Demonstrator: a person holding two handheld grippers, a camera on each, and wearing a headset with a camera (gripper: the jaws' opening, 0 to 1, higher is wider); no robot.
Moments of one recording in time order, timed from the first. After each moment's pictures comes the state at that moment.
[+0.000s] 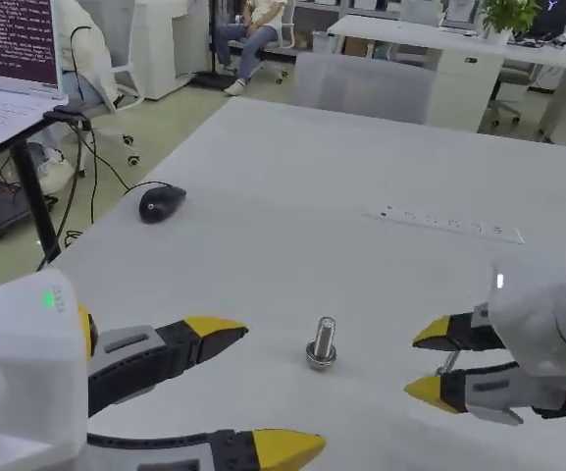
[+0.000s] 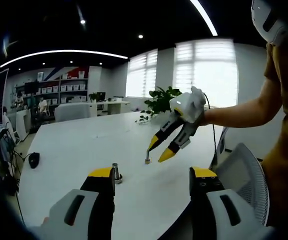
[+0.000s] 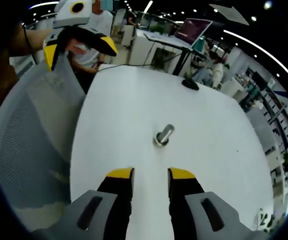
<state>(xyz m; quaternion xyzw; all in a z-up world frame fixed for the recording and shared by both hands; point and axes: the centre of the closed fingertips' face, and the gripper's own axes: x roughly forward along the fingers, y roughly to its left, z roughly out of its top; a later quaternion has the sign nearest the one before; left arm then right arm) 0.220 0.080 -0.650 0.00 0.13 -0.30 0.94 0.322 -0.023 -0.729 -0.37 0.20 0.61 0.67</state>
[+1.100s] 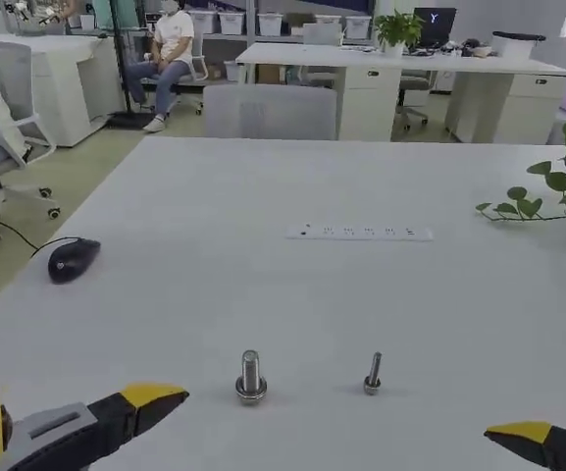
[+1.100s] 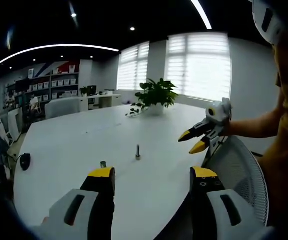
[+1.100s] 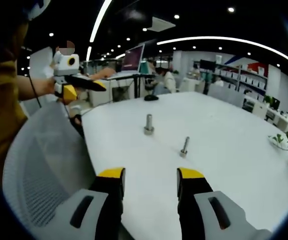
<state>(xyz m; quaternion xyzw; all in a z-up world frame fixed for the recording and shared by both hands) 0.224 0.054 -0.657 0.01 0.16 -0.34 0.93 0.289 -0.125 -0.723 -0.15 0.19 0.53 0.81</state>
